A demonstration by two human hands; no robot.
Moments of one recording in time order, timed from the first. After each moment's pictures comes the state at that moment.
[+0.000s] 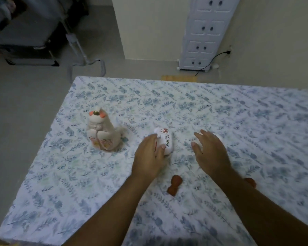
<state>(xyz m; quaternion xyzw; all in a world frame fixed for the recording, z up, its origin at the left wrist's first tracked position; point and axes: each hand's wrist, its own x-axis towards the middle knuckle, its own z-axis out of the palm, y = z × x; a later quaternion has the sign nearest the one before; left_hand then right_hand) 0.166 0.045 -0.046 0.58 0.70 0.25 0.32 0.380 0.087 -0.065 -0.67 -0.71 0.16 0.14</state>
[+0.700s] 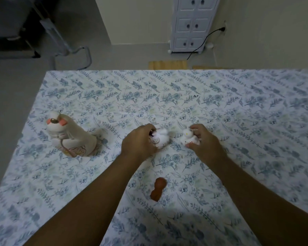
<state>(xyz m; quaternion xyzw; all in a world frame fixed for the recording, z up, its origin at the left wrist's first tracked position) 0.188 0.122 -0.057 0.66 0.70 0.08 0.27 0.425 0.126 -0.089 -0.66 -0.60 0.41 0.22</state>
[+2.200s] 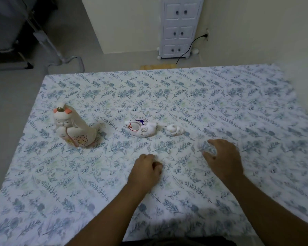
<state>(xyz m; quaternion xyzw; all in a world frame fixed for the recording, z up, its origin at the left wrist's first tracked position) 0.219 -0.006 -0.081 0.63 0.68 0.05 0.36 0.489 0.014 -0.086 -0.75 -0.63 0.15 0.12</state>
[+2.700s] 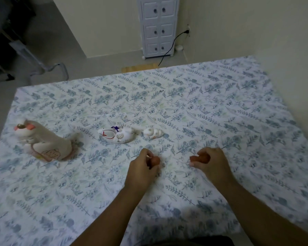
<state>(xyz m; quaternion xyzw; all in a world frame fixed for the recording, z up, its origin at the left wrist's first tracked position) 0.279 0.009 -0.084 0.58 0.68 0.18 0.41 0.538 0.000 -0.112 -0.76 -0.51 0.33 0.23</state>
